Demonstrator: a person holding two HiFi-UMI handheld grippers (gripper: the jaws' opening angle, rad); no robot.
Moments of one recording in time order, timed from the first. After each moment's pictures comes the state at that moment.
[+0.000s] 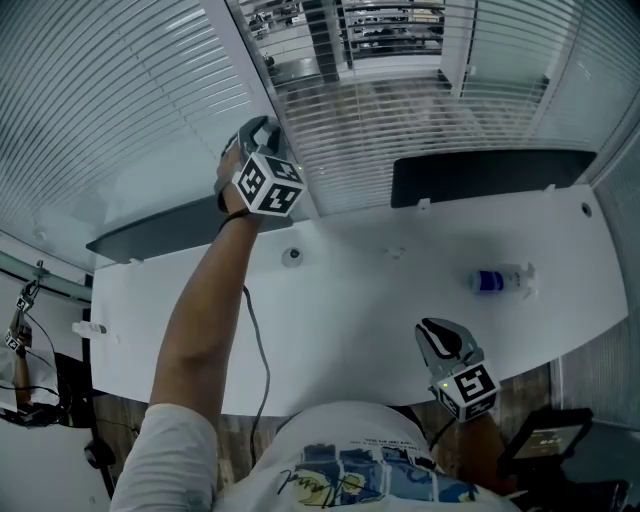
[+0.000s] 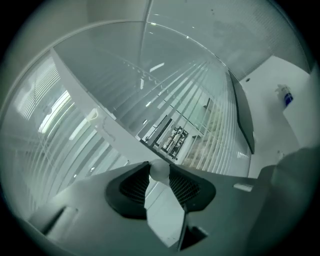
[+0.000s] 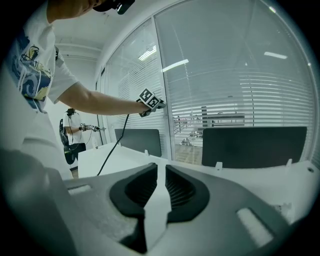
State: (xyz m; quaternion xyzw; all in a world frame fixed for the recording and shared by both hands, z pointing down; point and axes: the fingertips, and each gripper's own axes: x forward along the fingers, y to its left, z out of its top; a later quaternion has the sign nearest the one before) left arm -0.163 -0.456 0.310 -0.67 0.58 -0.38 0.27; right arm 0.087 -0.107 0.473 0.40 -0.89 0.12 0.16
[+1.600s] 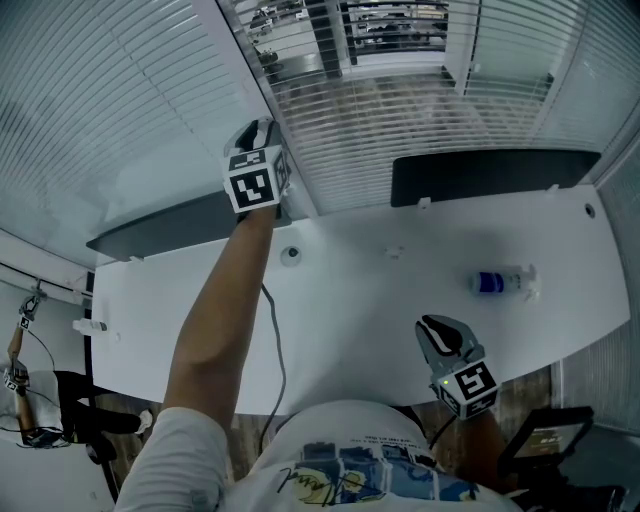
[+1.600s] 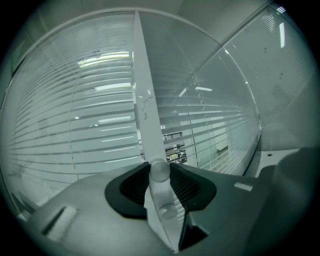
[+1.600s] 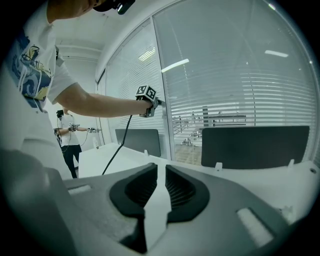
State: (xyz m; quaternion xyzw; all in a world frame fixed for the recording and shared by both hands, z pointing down) left arm -0.177 -0.453 0.305 -0.74 0.66 -0.13 0.02; right arm 0.093 -0.118 0.477 0.39 -0.90 0.13 0.16
